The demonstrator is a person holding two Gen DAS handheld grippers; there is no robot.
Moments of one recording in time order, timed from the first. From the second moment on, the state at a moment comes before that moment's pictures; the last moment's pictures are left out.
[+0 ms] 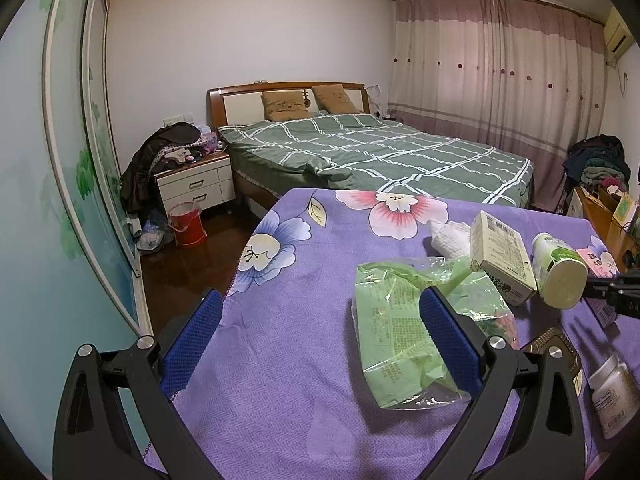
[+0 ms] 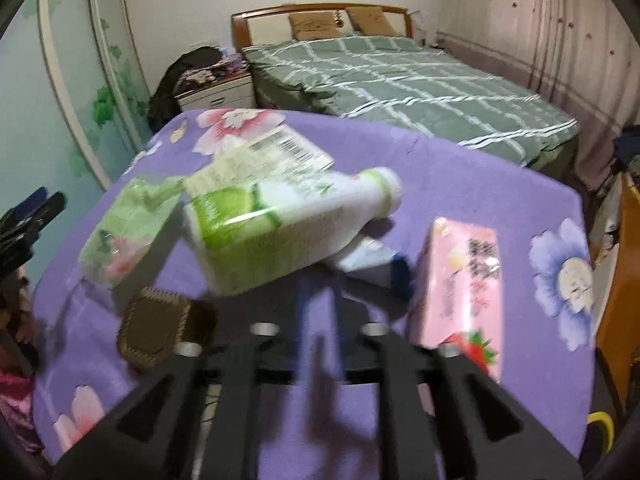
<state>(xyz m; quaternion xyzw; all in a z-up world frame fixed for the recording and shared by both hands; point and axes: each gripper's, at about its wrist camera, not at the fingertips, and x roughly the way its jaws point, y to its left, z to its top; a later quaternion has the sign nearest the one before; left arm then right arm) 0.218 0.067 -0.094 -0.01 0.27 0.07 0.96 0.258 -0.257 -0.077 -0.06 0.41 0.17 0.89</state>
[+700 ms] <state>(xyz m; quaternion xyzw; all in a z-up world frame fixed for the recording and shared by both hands) 0.219 0.064 -0.097 -0.01 0.27 0.06 0.96 0.293 -0.254 -0.091 -0.13 0.43 0.15 0.88</state>
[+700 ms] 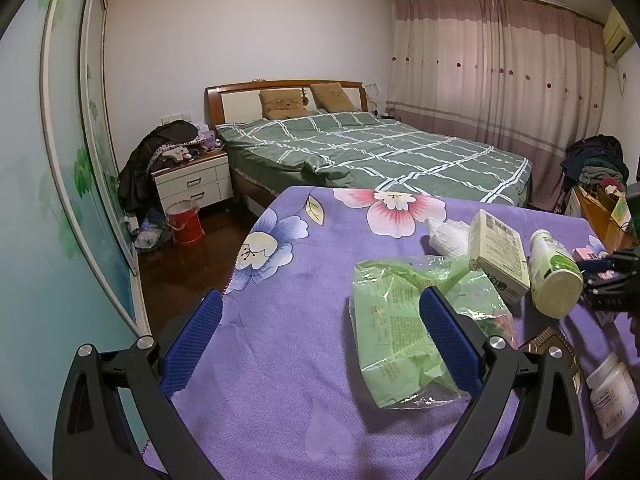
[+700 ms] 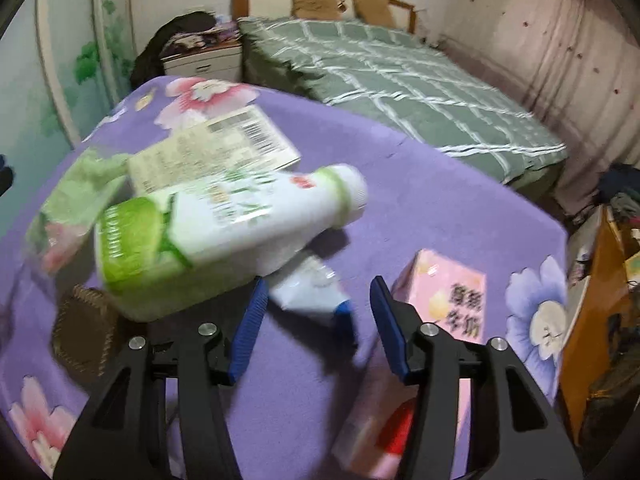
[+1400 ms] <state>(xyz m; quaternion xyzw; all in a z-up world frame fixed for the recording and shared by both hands) 0.220 0.065 -0.097 -0.01 0.27 0.07 0.96 0.202 -0.280 -0.081 -0.04 0.45 0.14 0.88</state>
